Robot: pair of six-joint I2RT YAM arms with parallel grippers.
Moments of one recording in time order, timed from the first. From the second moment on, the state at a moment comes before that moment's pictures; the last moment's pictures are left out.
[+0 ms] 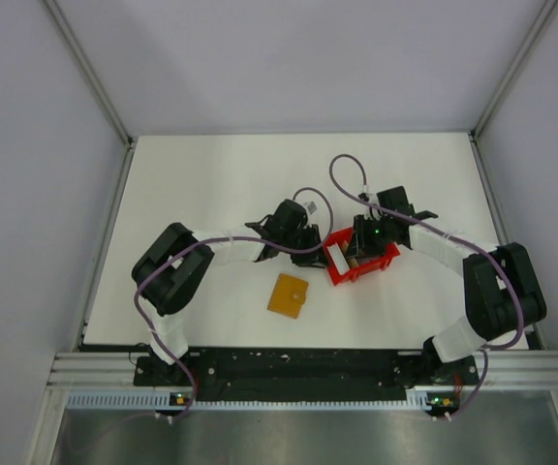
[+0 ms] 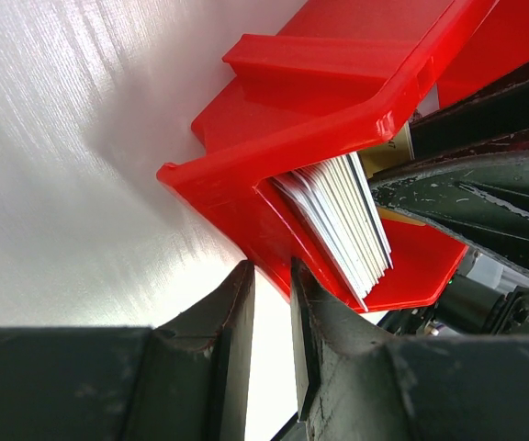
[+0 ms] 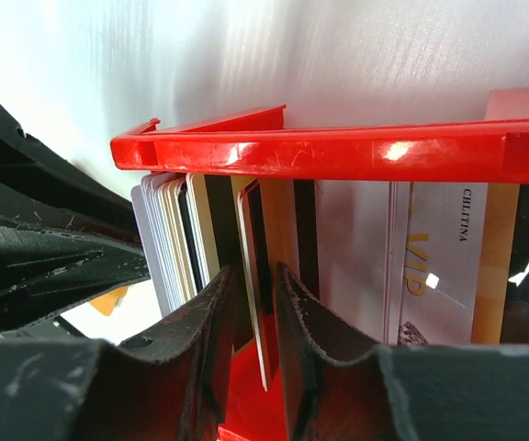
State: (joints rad) left arm -0.75 1.87 1.08 0.01 0.40 -0.82; right arm 0.32 1.54 0.87 -0.36 -0.43 0.31
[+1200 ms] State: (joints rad) left arm -0.75 1.87 1.10 0.00 0.40 -0.82; right arm 0.33 1.49 0.87 -0.34 -0.50 0.34
